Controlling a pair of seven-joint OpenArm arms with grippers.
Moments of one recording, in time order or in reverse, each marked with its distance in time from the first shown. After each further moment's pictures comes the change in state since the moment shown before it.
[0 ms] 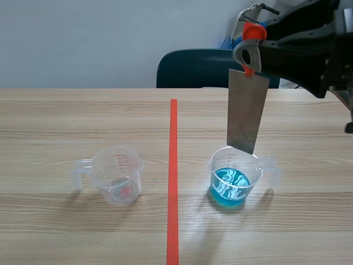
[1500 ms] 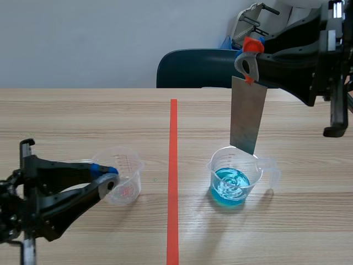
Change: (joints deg) left arm -53.3 -1.6 49.5 2.4 -7.2 5.8 29.7; right arm 0.0 -4.5 0.0 -4.4 -2.9 0.0 -0.4
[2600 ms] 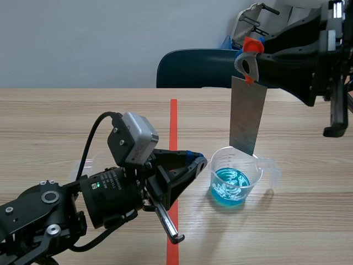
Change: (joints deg) left arm -21.9 18.7 22.0 -15.4 -5.2 9.7 13.6; right arm 0.0 0.0 0.0 0.0 0.0 0.0 0.0
